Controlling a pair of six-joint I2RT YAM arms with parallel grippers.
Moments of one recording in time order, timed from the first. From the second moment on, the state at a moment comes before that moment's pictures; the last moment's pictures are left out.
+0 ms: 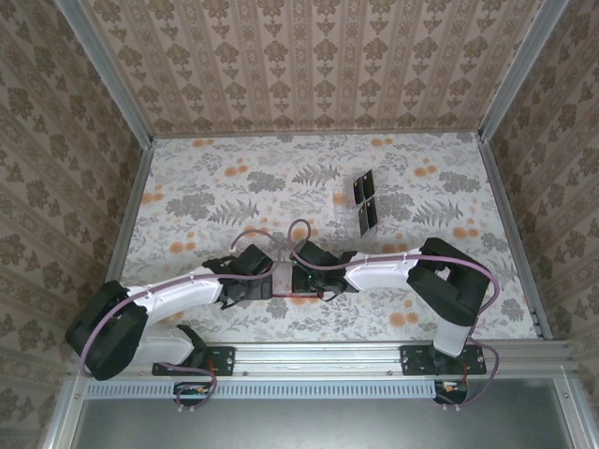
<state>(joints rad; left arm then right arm) -0.81 1.27 0.52 -0.55 -0.23 -0.71 0.98 1.78 0.92 -0.13 -0.01 0.92</state>
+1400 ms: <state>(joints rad) -0.71 1.09 0.49 -0.50 -0.15 -0.71 0.96 1.79 0.88 0.05 -0.10 1.06</state>
